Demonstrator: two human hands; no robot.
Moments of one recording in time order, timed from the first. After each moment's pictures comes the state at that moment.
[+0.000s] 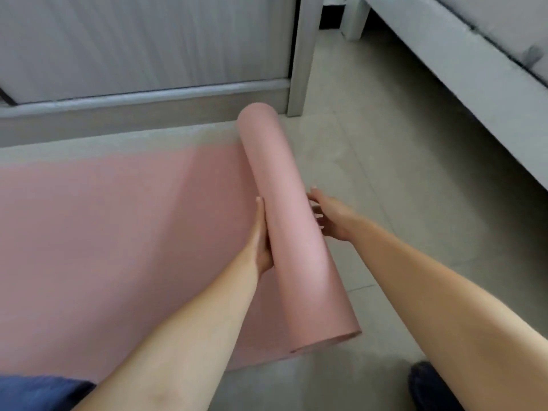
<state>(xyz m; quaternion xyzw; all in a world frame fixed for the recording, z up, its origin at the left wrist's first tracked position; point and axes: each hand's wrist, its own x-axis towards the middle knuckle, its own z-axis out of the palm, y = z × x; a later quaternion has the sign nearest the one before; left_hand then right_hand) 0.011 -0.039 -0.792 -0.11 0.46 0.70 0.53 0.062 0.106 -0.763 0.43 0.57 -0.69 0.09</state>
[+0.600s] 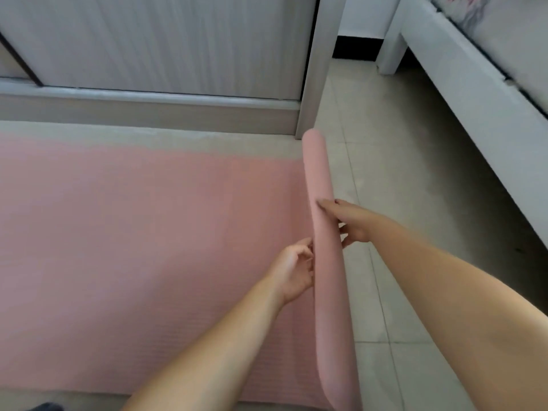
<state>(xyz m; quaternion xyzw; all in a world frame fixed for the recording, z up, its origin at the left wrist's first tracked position) 0.070 0.090 -0.782 -0.10 0.40 0.74 0.53 0.040 0.269 -0.777 0.38 0.69 -0.56 0.24</state>
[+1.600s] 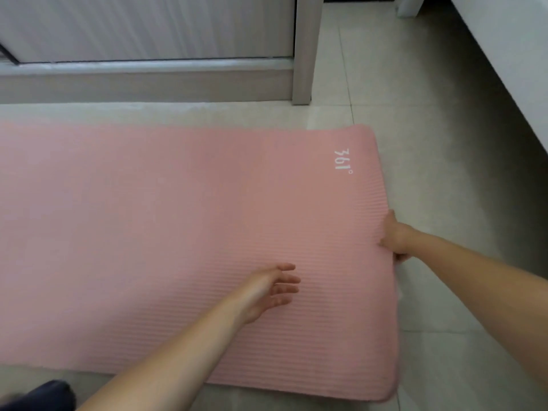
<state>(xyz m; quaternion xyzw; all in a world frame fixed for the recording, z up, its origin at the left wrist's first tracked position) 0.100 0.069 -0.848 -0.17 0.59 0.60 0.52 0.119 0.362 -0.859 0.41 0.81 -0.30 0.30</state>
